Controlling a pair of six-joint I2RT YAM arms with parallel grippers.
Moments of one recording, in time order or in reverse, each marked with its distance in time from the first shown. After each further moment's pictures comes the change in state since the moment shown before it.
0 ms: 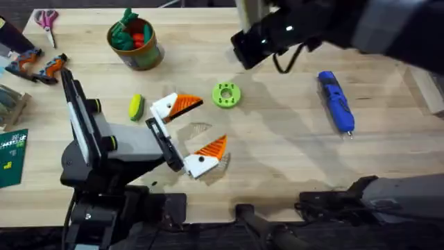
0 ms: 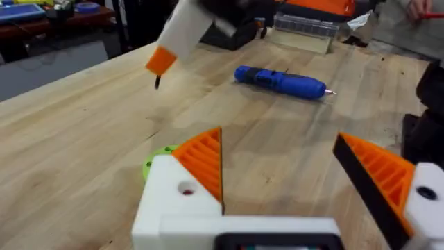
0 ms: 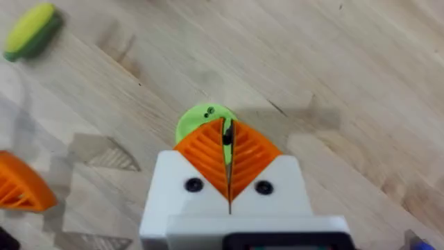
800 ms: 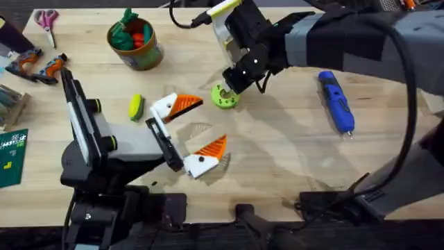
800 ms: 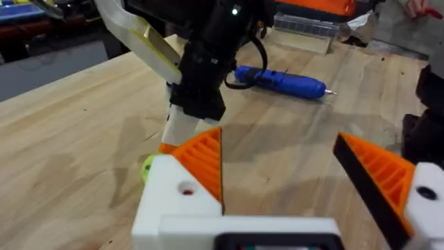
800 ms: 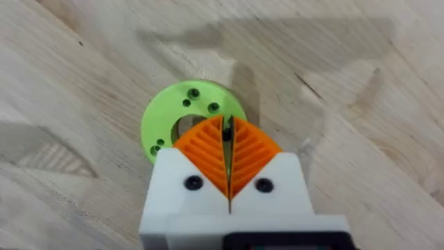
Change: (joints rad) left arm 0.000 0.000 0.000 0.000 0.000 0.000; right arm 0.000 0.273 -0.073 0.103 -0.015 -0.029
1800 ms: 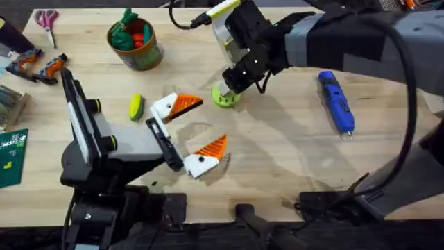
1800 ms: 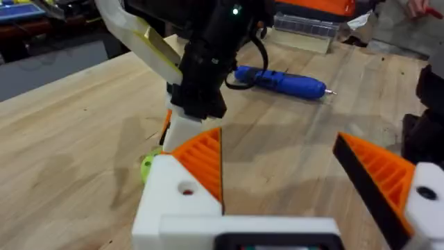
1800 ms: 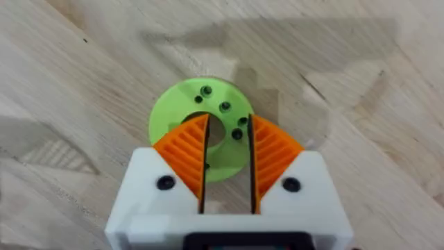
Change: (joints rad) left arm 0.000 0.000 0.000 0.000 0.000 0.000; right arm 0.000 -0.001 -0.002 0.000 -0.014 0.003
